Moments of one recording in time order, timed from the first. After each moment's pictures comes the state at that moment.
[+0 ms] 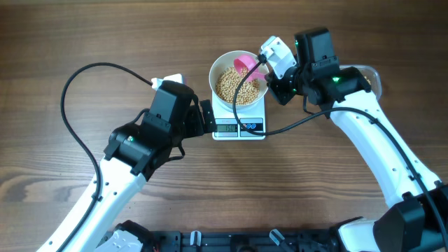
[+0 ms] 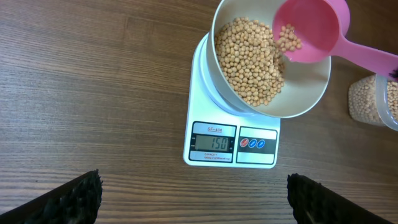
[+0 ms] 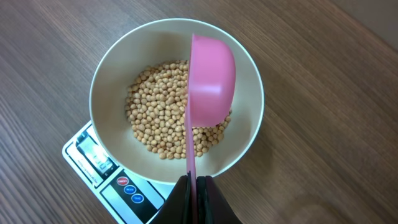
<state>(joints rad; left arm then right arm) -0.50 1.20 1.06 -0.78 -0.09 -0.63 0.33 1.58 1.32 -0.65 -0.25 -0.41</state>
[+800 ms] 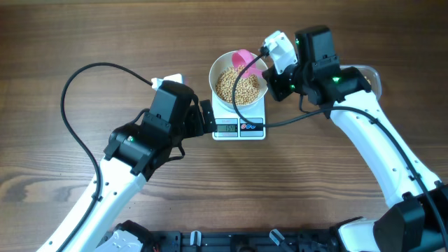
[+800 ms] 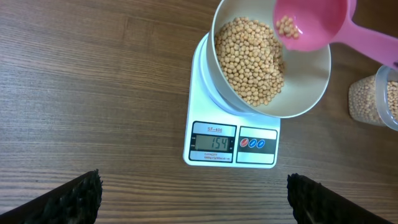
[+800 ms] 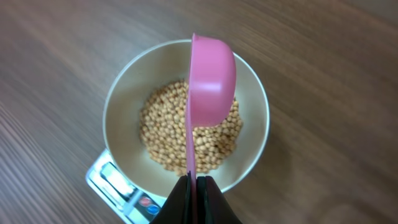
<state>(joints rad) -0.50 1.20 1.06 -0.78 -0.09 -0.63 0.33 1.58 1.32 -0.60 -0.29 -0.17</state>
